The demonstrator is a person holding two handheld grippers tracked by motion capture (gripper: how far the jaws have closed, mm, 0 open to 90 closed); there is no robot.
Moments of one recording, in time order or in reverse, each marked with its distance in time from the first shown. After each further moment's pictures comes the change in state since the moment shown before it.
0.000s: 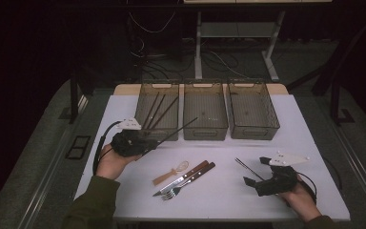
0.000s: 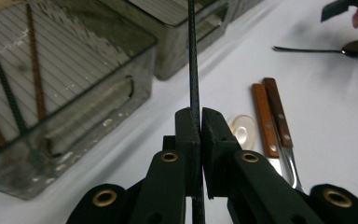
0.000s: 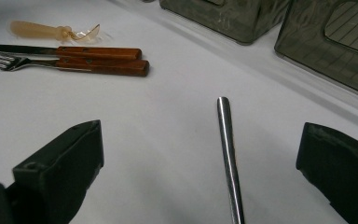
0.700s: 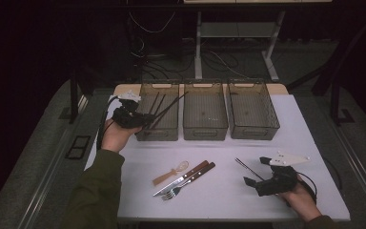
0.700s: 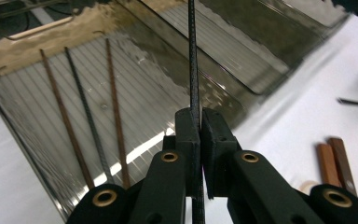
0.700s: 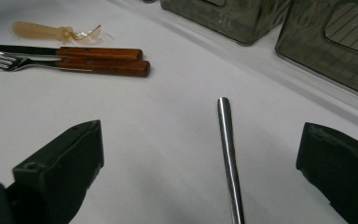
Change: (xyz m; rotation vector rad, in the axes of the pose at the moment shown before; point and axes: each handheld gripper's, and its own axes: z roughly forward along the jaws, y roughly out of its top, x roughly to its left) left arm 0.051 0.053 0.009 -0.007 0.144 -0.090; right arm 0.000 0.000 -0.001 -0.001 0.004 -0.003
